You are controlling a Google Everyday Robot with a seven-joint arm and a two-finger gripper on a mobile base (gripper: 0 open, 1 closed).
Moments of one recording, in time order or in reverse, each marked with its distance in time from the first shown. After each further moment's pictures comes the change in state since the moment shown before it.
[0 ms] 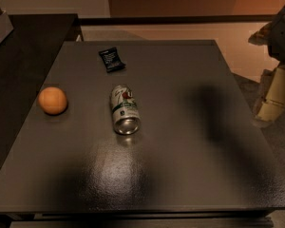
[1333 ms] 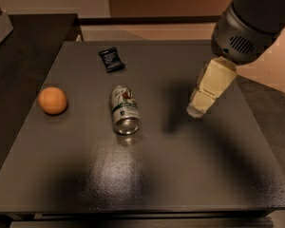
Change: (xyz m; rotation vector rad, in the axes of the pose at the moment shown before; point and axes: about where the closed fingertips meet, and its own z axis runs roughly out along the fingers) arm -0.079 0.003 0.033 -0.065 -0.067 0.195
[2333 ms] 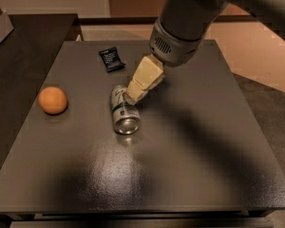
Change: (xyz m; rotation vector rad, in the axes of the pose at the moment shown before) arm -0.080 0.006 0.061 0.003 0.033 0.328
